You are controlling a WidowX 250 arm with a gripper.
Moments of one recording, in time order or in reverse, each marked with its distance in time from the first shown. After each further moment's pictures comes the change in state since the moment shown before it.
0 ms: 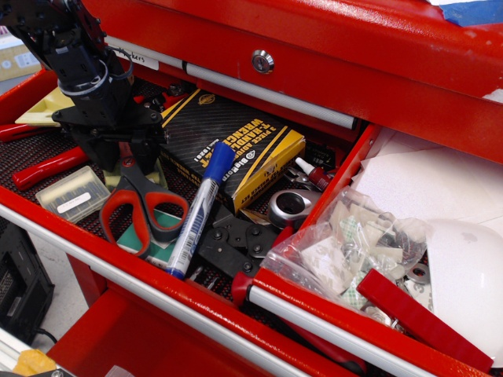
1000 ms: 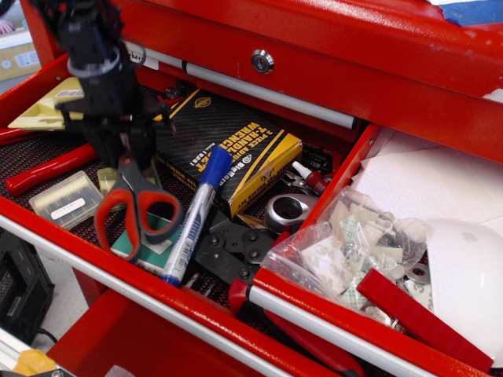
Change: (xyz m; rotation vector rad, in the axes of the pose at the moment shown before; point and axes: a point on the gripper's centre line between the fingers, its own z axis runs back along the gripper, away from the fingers) arm 0.002 -0.003 0.022 0.100 0.158 -0.001
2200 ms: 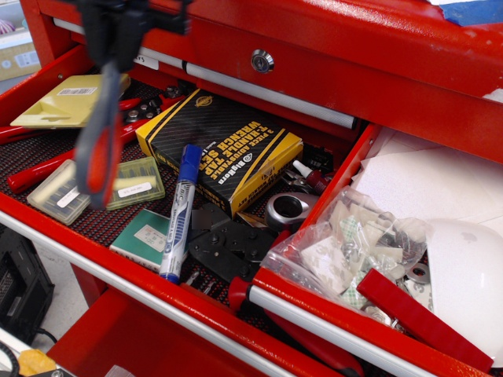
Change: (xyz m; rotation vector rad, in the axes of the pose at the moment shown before) arm -0.011 -0.033 0.115 0.251 -0.017 0.113
